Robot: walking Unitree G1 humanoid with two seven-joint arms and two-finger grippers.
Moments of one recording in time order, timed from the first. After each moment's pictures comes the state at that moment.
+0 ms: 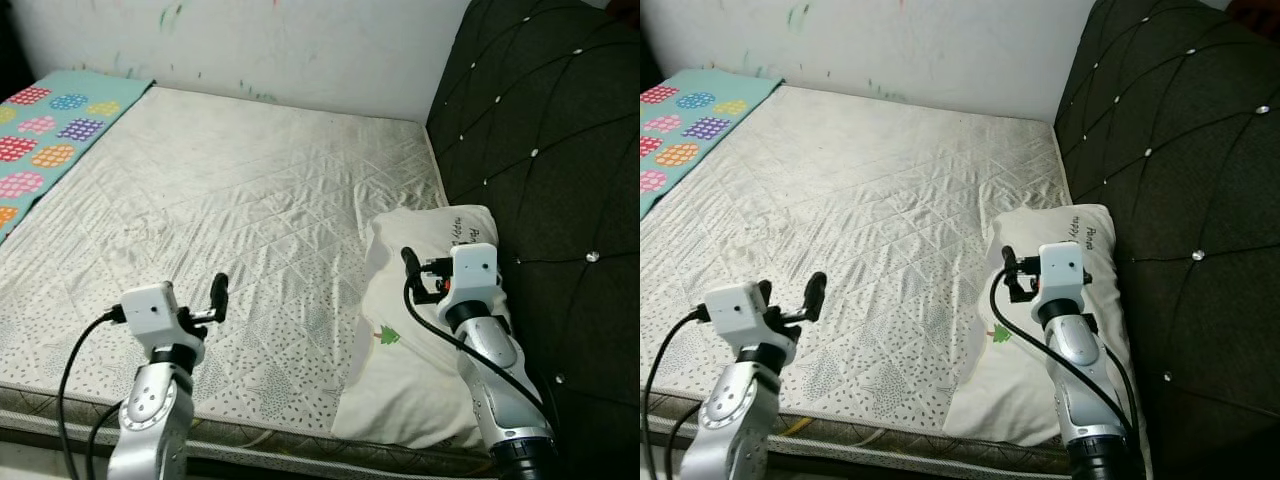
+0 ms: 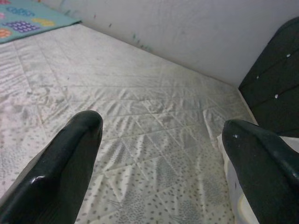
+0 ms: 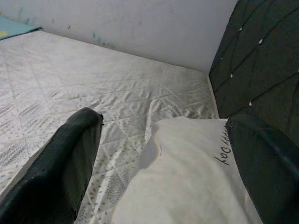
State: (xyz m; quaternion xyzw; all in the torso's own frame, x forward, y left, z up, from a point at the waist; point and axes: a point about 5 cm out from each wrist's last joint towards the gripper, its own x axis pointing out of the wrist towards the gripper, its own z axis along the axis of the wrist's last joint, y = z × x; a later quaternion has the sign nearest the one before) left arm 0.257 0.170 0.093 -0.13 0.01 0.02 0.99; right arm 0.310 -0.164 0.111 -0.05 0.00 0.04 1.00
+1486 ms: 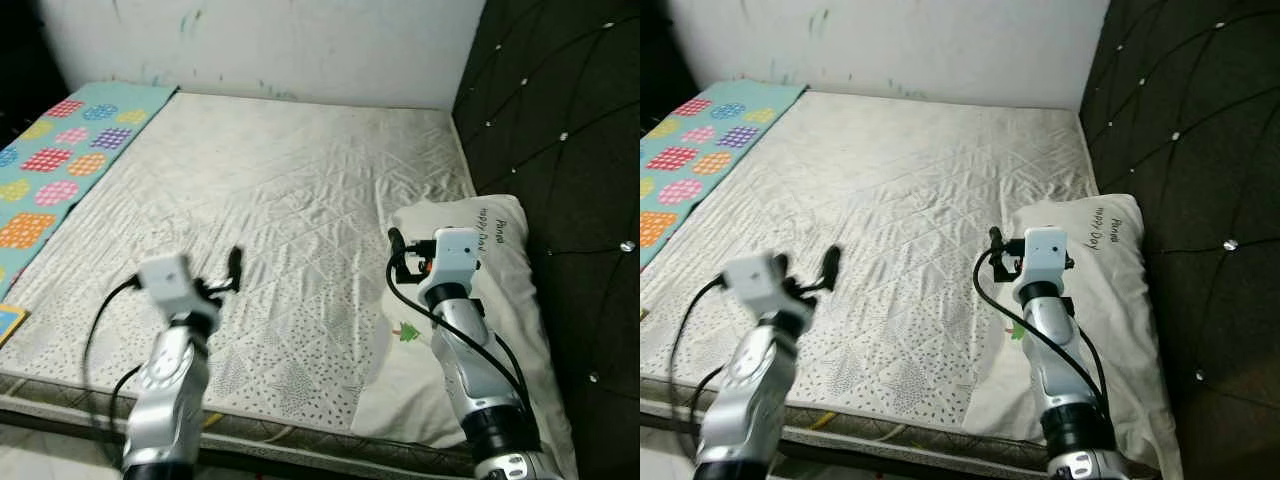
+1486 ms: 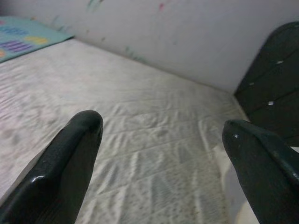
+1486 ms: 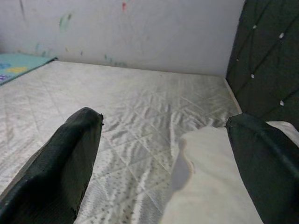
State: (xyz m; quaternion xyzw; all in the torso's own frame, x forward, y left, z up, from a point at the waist) left arm 0.291 0.153 0.114 -0.14 -0.02 -0.02 0.99; right arm 0.333 -0.138 0.117 -0.01 -0.03 0.02 1.00
